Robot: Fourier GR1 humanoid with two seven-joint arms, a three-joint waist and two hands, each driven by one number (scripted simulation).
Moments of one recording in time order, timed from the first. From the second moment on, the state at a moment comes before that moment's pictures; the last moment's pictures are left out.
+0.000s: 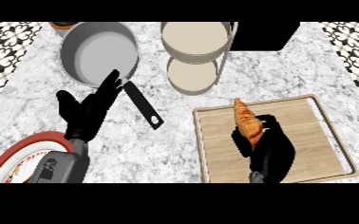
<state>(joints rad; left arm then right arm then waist) -0.17 0.17 -0.11 -1.46 0.18 0.00 0.22 0.01 -0.01 0.38 -1.59 1.34 -0.51 1.13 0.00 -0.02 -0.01</state>
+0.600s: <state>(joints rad) -0.18 0.17 -0.10 -1.46 0.17 0.00 0.23 -0.16 -0.01 0.48 -1.81 1.63 -0.37 1.25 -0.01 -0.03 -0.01</state>
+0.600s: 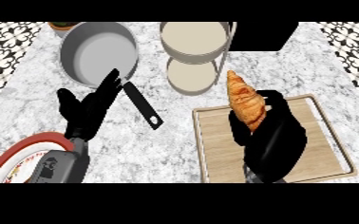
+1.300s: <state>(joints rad) -0.20 0.15 -0.13 -1.45 0.17 -0.01 0.23 -0.48 -0.01 0.33 -1.82 1.66 -0.11 1.25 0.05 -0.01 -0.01</state>
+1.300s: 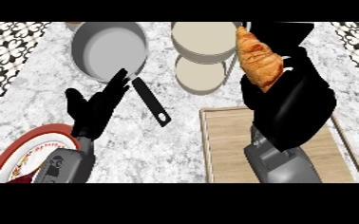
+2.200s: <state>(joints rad) -0.24 0.13 -0.15 -1.46 0.16 -0.02 0.25 -1.01 -0.01 -0.06 -1.32 1.58 -0.05 1.24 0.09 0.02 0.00</state>
